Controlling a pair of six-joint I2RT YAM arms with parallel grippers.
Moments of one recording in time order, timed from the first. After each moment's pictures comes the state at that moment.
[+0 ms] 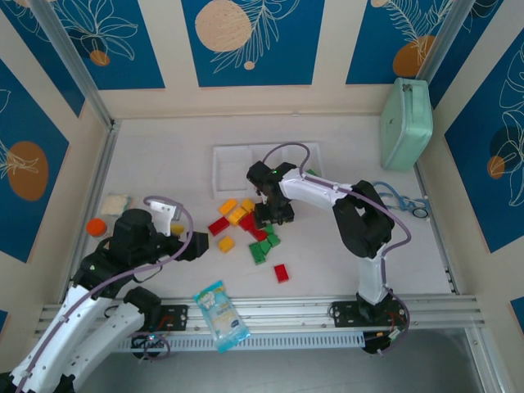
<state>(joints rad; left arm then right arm) -0.50 0.54 0.72 -0.81 0.27 -0.37 0.74 1.98 1.46 -1.02 -0.09 0.45</state>
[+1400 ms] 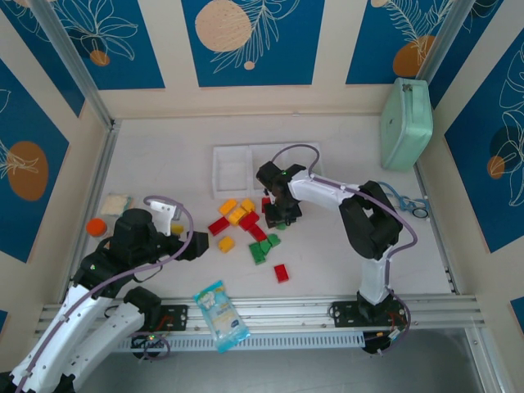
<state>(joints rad) -0.50 0.54 0.72 -0.81 0.26 -0.37 0.69 1.90 1.36 -0.95 -0.07 0.40</state>
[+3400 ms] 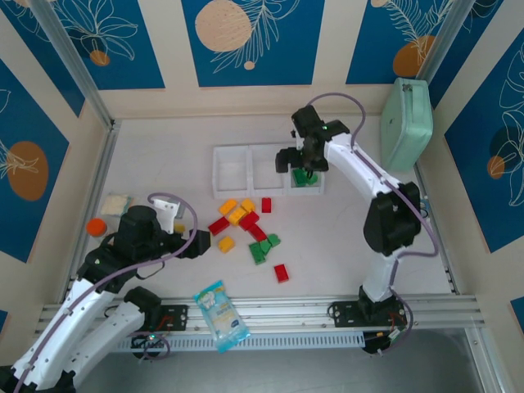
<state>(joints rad) -0.50 0.59 0.72 -0.80 0.26 -0.37 0.45 1.82 1.66 -1.04 -0.05 0.33</state>
